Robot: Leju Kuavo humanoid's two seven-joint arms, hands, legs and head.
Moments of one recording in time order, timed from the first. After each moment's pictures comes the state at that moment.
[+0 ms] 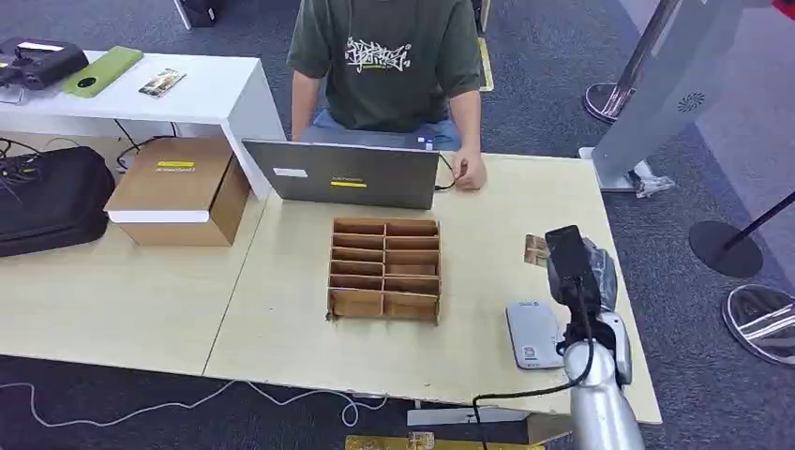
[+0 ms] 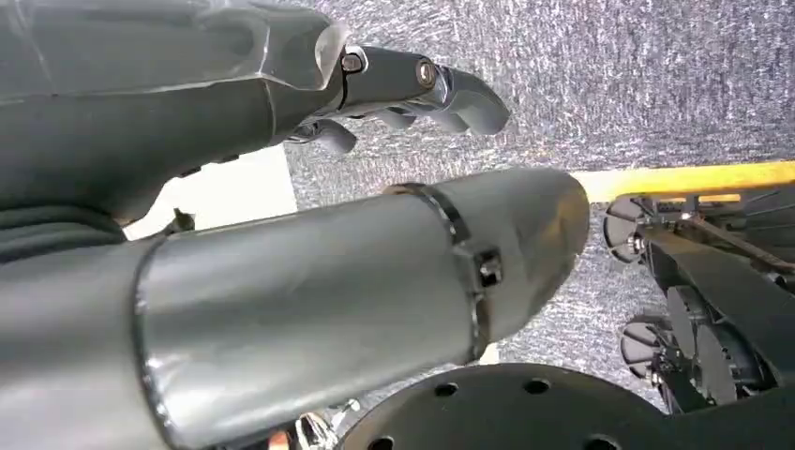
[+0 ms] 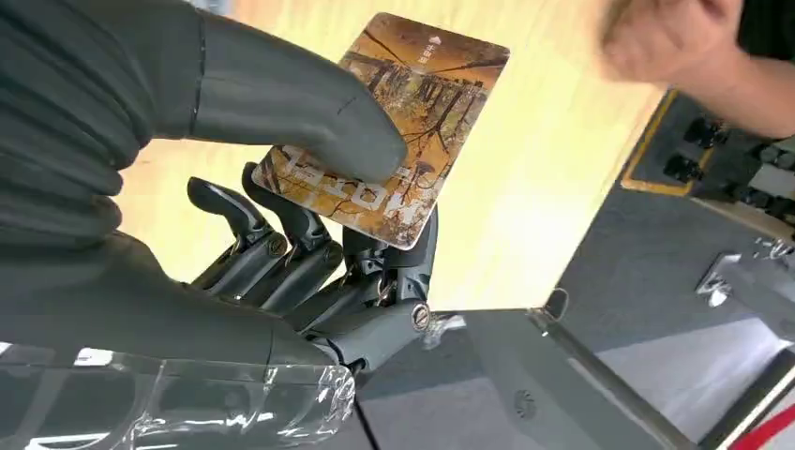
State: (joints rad) left arm -0.07 0.04 -1.47 -0.06 1.41 -0.15 -0.07; right arm -0.16 0.07 -0.13 -1.40 0.72 -0.11 0.13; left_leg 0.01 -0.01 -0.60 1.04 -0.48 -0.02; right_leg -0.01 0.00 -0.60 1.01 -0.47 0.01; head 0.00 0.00
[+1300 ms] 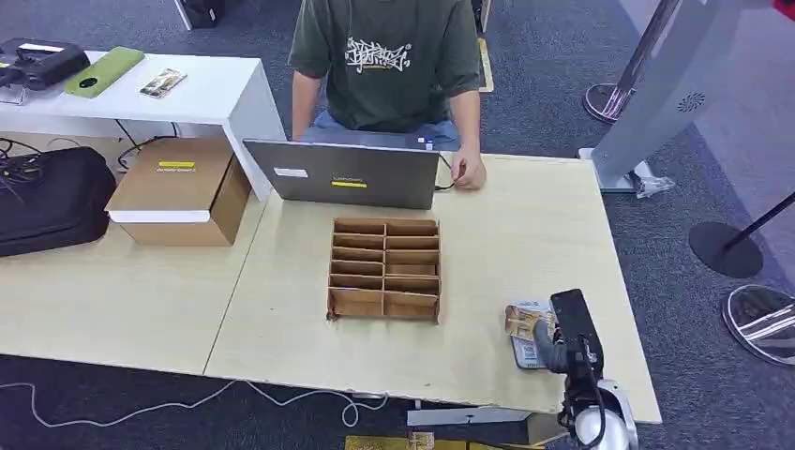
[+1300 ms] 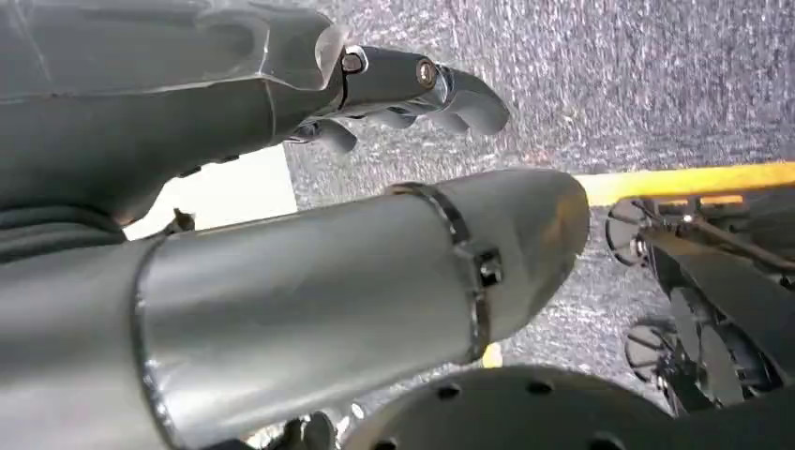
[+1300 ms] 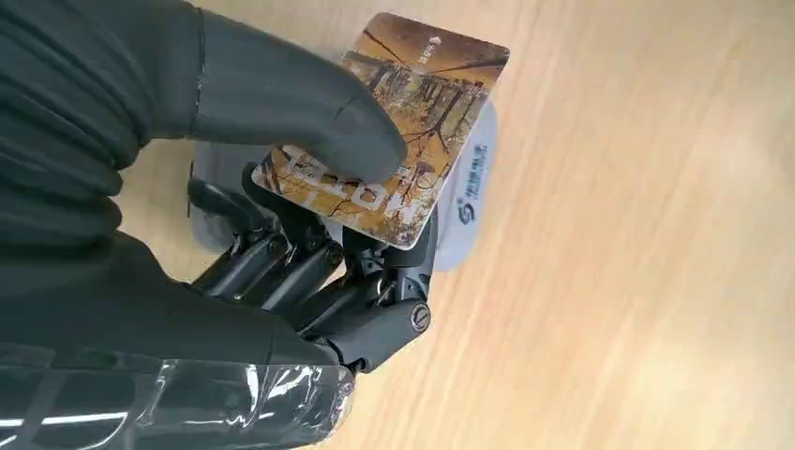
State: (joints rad) left arm -0.08 0.03 -1.52 -0.04 1.44 -0.15 -0.07; right arm 0.02 0.12 -0.20 -1.42 0.52 0.09 0.16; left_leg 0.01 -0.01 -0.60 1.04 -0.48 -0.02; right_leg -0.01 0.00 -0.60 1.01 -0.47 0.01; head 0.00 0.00
